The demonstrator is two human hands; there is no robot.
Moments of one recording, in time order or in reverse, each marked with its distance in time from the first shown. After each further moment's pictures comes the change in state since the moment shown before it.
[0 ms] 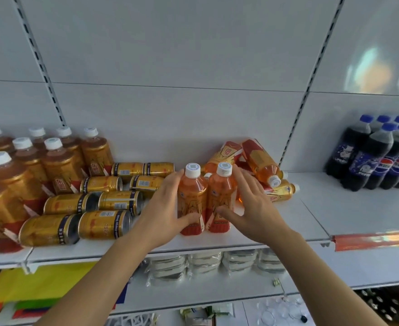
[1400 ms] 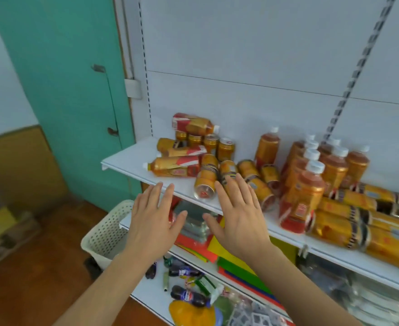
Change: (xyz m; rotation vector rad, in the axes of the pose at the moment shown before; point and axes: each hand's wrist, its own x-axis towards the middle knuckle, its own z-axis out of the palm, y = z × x) left_hand -0.373 -0.316 -0.328 0.652 0.396 -0.568; right_hand 0.012 -0.552 0.259 -0.111 0.006 -0.561
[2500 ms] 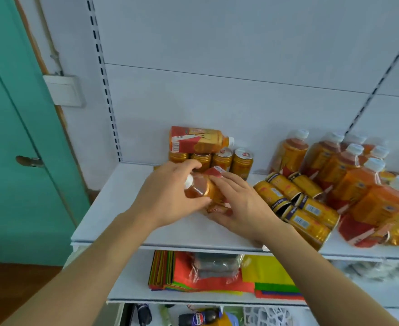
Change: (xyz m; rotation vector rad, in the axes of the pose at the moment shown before) left_hand 0.282 -0.136 -0.007 -0.485 -0.179 0.546; right_hand 0.207 -0.051 0.089 0.083 -0.134 0.206
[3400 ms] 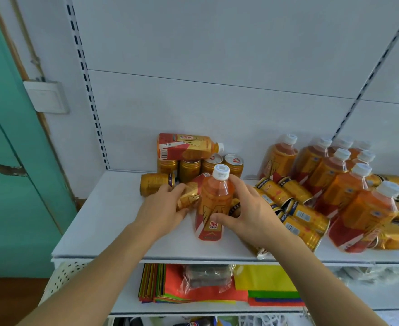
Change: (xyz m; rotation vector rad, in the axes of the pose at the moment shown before) left_hand 0.020 -0.039 0.077 0.190 -0.191 -0.131; right_hand -0.017 0.014 -0.021 0.228 0.041 0.307
